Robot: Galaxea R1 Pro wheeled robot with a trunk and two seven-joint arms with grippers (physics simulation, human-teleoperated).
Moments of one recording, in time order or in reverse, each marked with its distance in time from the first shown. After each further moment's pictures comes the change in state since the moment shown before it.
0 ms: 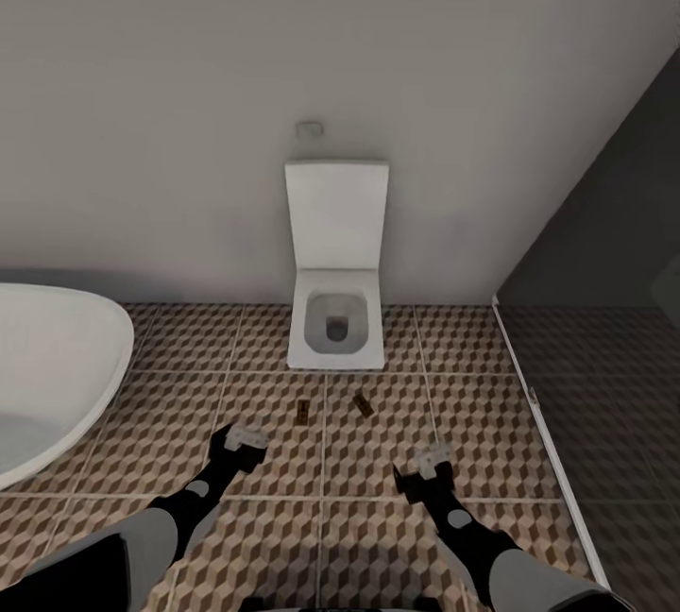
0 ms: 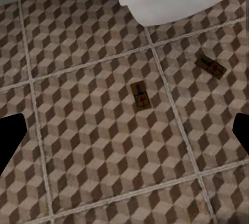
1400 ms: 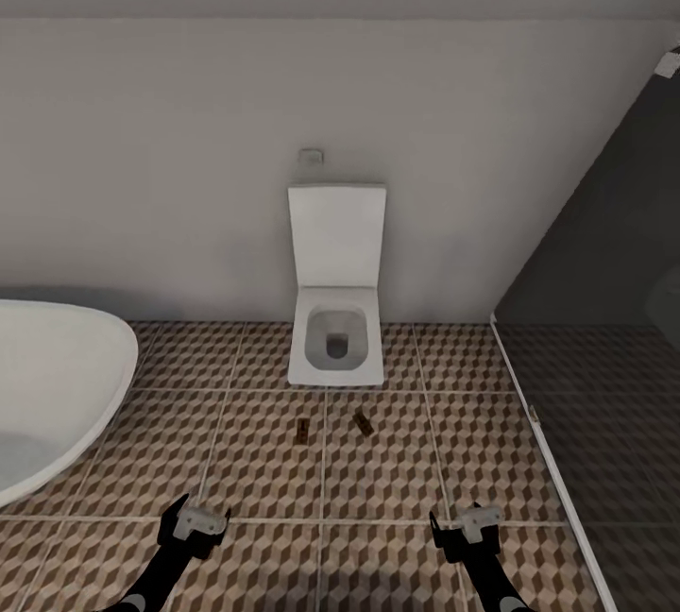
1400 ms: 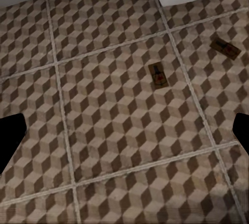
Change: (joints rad) left arm 0.249 0.103 0.004 0.015 0.050 -0.267 -0.026; right arm 0.144 -0.087 -0.003 0.093 -0.097 -0.303 -0.003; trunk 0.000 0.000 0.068
